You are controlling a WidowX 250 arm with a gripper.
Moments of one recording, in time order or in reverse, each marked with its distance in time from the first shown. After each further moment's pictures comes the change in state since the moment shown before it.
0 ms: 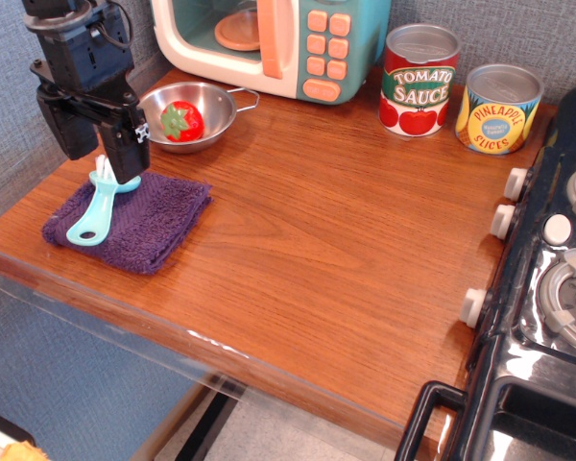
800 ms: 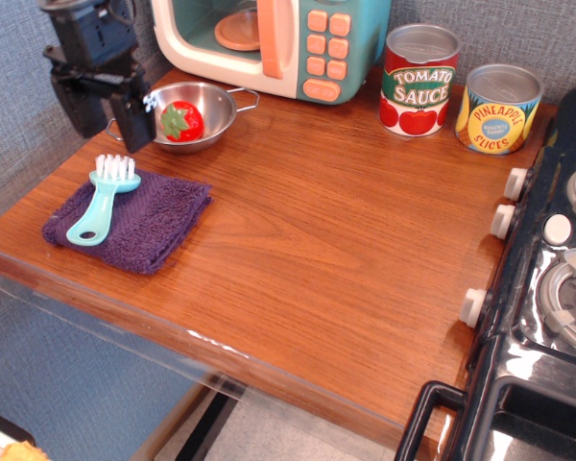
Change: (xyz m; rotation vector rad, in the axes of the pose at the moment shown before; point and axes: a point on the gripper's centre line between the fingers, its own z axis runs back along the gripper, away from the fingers) arm 0.033 0.029 -0.009 -0.066 0.019 0.060
